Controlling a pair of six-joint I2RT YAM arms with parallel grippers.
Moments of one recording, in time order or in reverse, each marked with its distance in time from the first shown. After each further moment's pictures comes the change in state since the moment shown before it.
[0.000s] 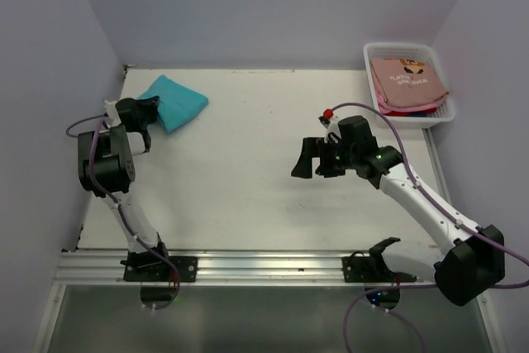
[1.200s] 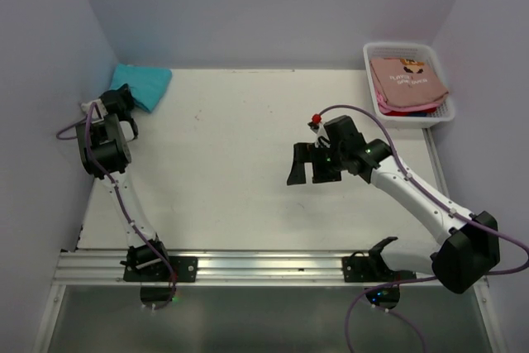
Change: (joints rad) left arm 0.135 0.397 0.452 0.046 -0.189 -0.234; right arm 0.081 0.069 0.082 -0.166 0.043 0.039
